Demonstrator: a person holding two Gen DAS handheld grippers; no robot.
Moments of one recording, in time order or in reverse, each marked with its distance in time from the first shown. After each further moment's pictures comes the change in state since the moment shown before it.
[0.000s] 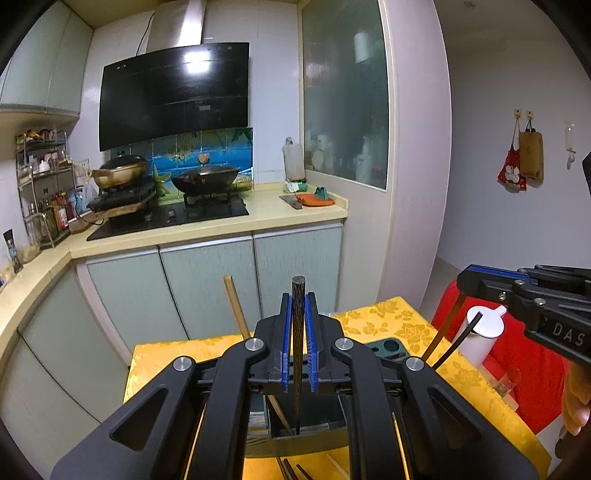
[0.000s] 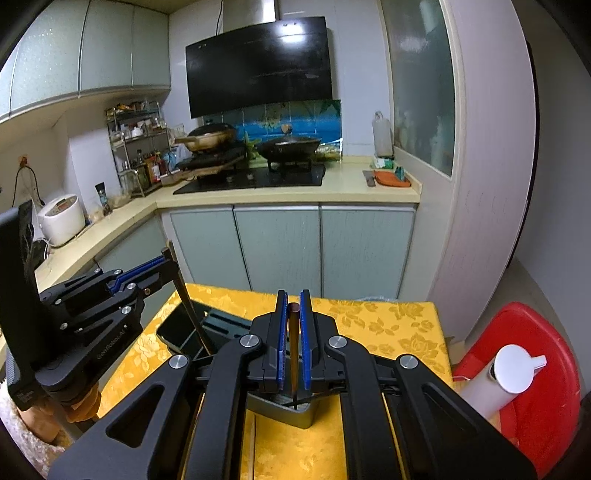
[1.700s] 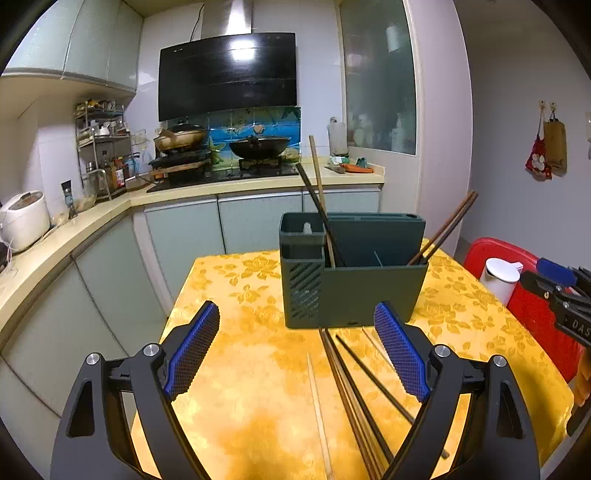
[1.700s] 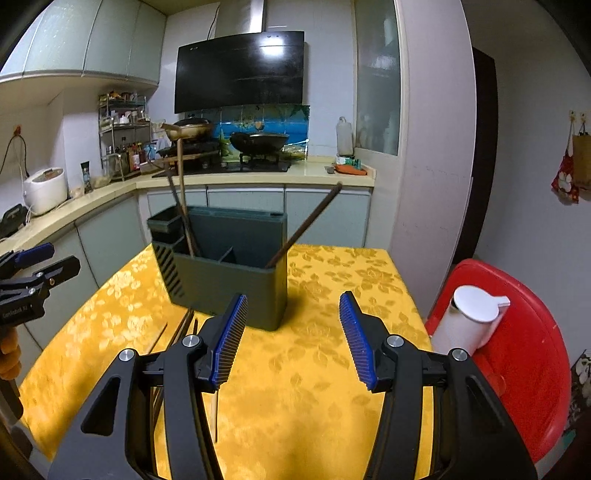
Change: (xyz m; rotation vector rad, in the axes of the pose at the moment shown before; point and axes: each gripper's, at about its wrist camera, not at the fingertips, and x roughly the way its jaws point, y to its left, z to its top) left arm -0.127 0.017 -0.149 -0.060 0.040 0.165; right arm -0.080 0.007 -0.176 -0.023 -0.082 -0.159
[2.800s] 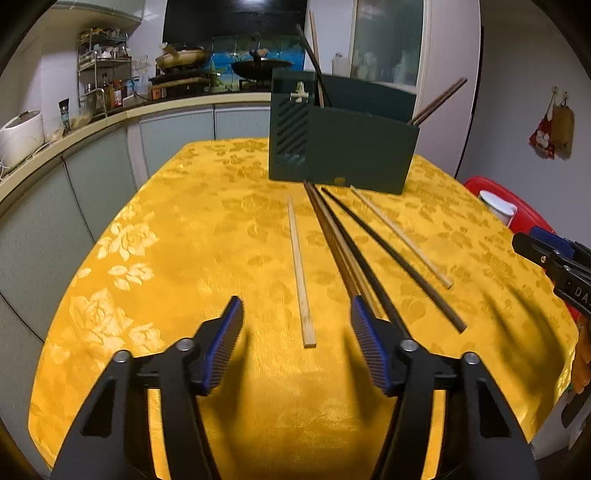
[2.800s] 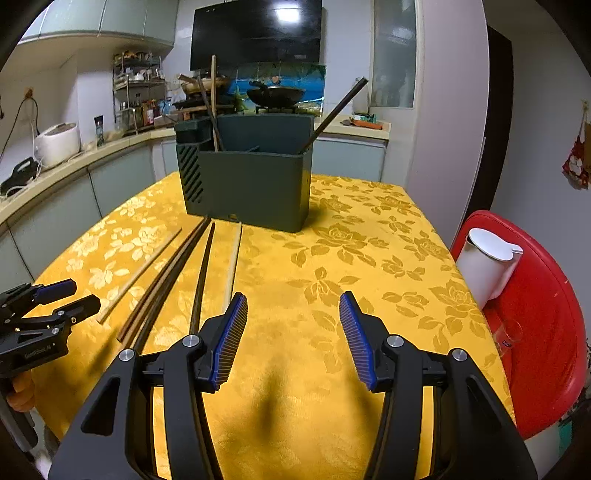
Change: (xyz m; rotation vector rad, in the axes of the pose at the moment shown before) left arm 0.006 -0.014 -0.142 -0.082 0.244 -0.044; right arm 0.002 0.022 -0.095 -0.044 0.138 0.022
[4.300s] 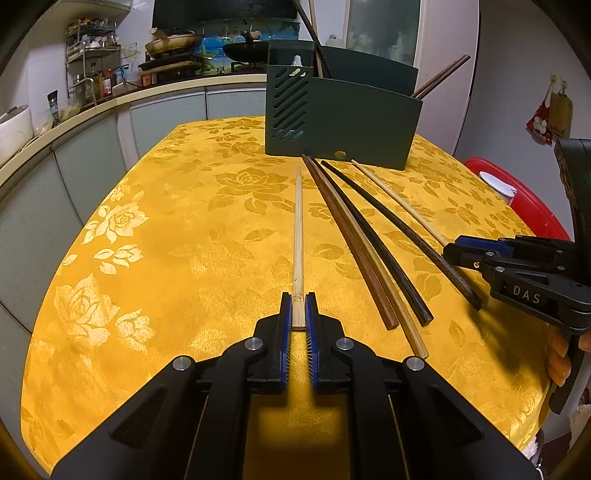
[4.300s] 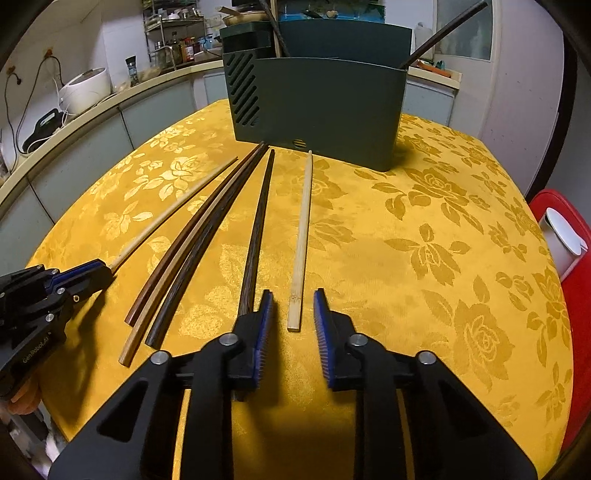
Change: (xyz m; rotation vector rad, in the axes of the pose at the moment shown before) left arm 0.016 0.008 -0.009 0.020 0.061 -0.027; right arm 0.077 0.047 -0.002 -0.083 0.246 0.197
